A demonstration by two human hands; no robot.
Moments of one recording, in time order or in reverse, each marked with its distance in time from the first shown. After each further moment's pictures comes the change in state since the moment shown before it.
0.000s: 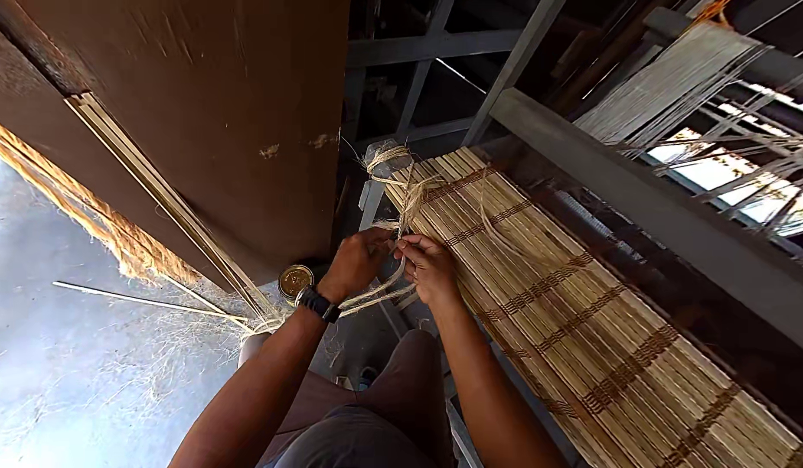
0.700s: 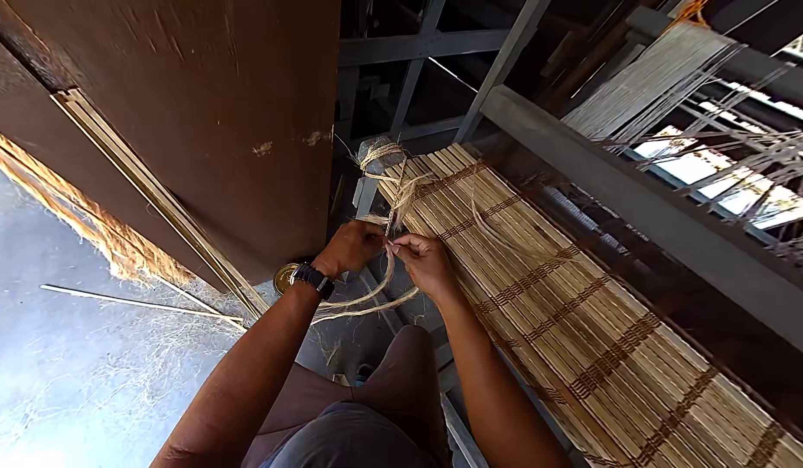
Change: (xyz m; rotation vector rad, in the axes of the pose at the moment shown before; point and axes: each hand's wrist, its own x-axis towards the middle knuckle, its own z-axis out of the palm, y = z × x) left_hand 0.026 -0.005 -0.009 0.075 -0.159 0.006; right_hand 0.001 -0.009 -0.019 -0.641 -0.100 -0.137
